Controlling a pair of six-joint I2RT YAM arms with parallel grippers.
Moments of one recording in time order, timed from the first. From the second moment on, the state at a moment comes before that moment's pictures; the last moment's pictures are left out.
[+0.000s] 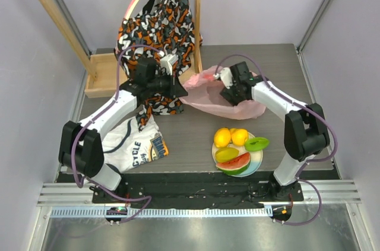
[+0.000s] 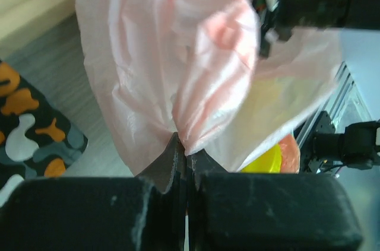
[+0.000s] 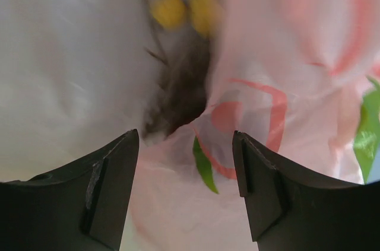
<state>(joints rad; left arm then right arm) -0.41 1.56 1.21 -0.20 0.60 -0.31 0.40 1.73 1.29 -0.55 0.11 -0.50</state>
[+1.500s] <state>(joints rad) -0.58 1.64 1.32 -0.27 0.53 -0.19 0.21 1.37 1.36 -0.53 -0.31 -0.52</state>
